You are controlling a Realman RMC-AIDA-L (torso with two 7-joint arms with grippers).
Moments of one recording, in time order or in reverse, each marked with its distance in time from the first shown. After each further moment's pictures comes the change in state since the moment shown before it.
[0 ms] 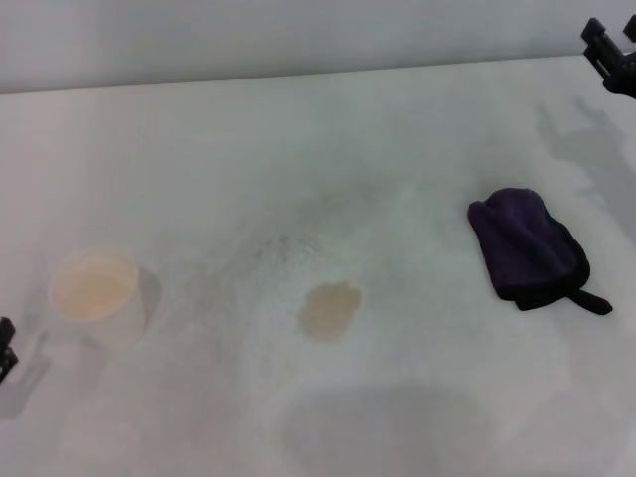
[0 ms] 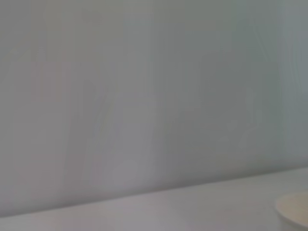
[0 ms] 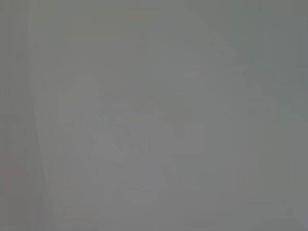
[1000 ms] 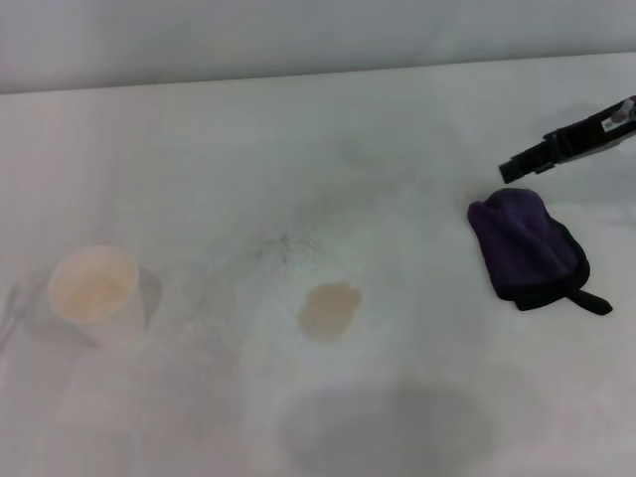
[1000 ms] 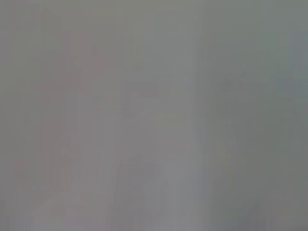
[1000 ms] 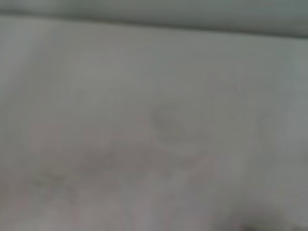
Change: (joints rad) left arm -0.027 0.014 -0.006 0.080 -0.123 0.030 0.000; right arm 0.289 -0.260 0.042 -0.398 -1.762 -0.367 1.839
